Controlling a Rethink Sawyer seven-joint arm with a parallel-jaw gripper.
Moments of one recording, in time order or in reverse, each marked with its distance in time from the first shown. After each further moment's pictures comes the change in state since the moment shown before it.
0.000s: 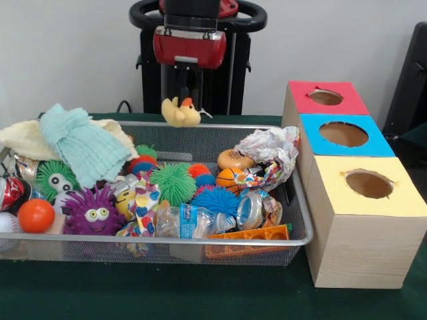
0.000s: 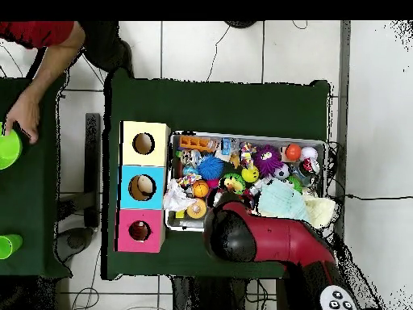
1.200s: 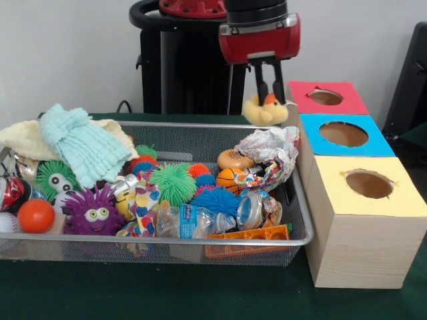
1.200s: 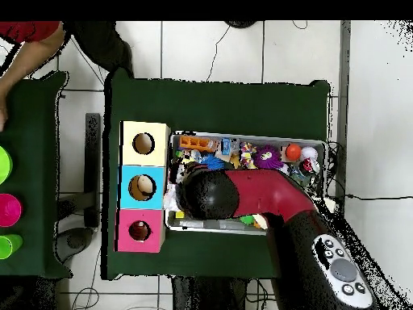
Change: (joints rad) arm -0.088 0.034 0.345 -0.107 0.118 0.294 0.000
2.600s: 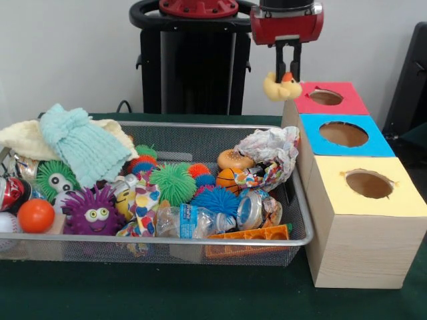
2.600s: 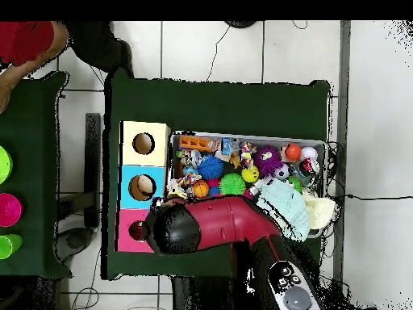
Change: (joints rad) arm 0.144 -0.087 -0.107 0.138 -0.052 0.000 0.000
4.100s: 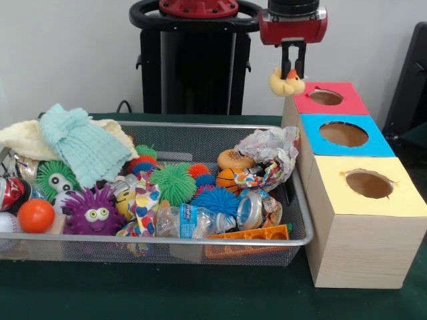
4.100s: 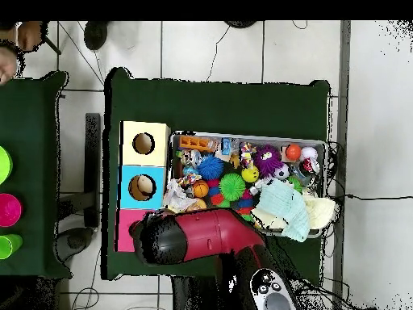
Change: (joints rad) arm 0.077 -0.001 -0.062 0.056 0.071 0.000 0.000
